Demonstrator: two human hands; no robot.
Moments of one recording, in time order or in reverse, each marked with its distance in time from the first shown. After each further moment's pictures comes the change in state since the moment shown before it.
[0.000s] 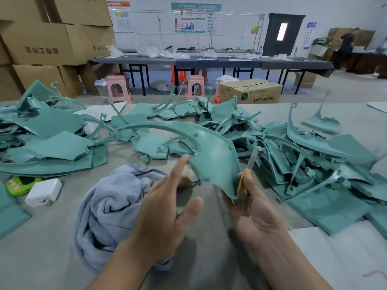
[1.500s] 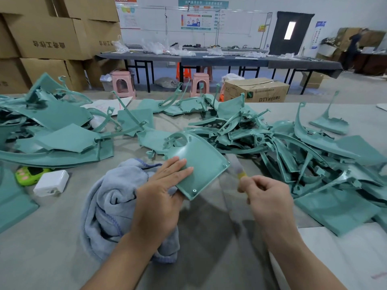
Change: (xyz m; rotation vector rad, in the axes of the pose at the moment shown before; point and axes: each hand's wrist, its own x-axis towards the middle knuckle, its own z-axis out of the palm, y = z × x) left_hand 0.000 -0.028 0.008 -0.137 0.148 -0.066; right_hand 0.005 -0.011 -0.019 -1.317 0.165 -0.677
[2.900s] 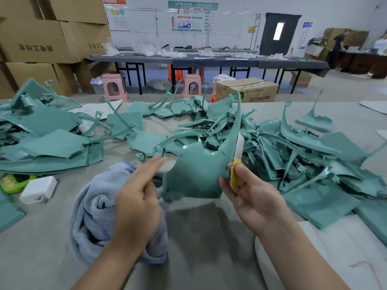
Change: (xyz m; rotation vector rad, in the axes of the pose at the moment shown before) left_hand -0.001 0.018 -0.013 -0.060 0.176 -0.129; right_hand 0.013 -0.017 -0.005 1.051 -0.265 0.526
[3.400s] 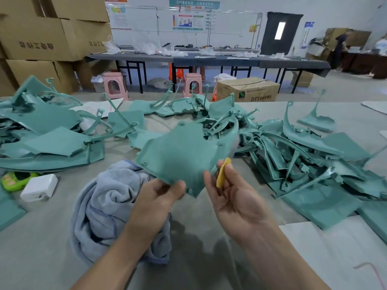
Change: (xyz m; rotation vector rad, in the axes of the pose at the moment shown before) left_hand 0.001 -0.003 0.021 -0.494 -0.246 -0.472; right_hand -0.017 0.025 0.032 0.353 -0.083 0.112
